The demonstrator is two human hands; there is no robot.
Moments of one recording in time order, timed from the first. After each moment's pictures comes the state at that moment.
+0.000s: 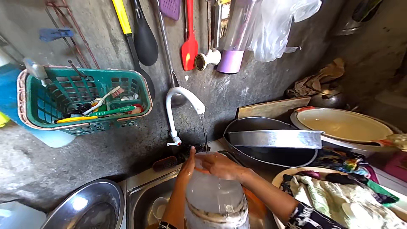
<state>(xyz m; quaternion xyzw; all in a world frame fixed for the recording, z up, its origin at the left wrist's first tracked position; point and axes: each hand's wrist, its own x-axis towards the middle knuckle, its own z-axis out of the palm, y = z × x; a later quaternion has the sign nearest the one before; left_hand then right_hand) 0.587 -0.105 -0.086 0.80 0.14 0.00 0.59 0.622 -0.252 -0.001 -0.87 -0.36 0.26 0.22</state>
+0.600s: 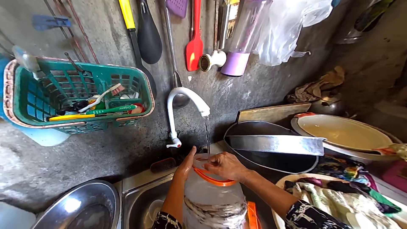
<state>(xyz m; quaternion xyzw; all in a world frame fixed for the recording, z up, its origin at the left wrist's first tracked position) 0.613 -0.092 -0.093 0.71 0.14 -0.05 0.69 0.653 -0.270 -0.035 -0.90 -0.36 0.14 0.21</state>
